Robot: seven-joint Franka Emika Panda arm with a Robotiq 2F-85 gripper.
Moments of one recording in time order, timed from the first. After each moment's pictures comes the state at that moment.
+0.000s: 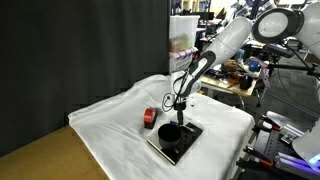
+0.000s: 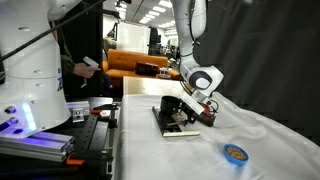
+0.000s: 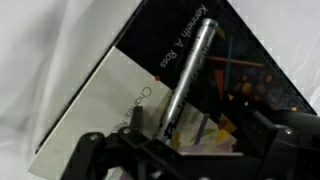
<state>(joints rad) -0.01 0.94 0.22 -1.72 0.11 2.37 -0.65</state>
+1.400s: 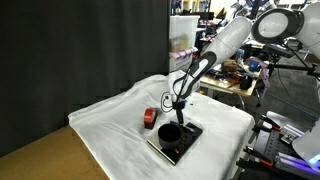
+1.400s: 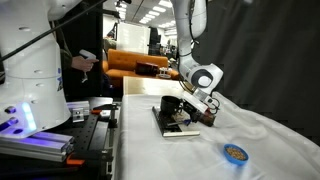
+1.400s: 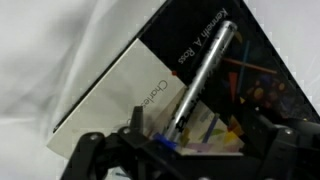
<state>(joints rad) 0.00 0.94 0.22 -1.70 0.00 2.36 -0.64</state>
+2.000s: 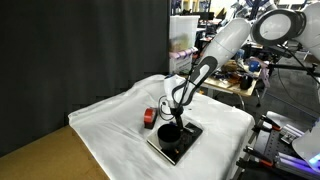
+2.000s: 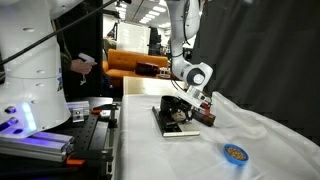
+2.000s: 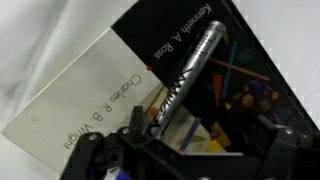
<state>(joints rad) 0.08 0.95 0.21 -1.70 -0.12 2.36 -0.54</state>
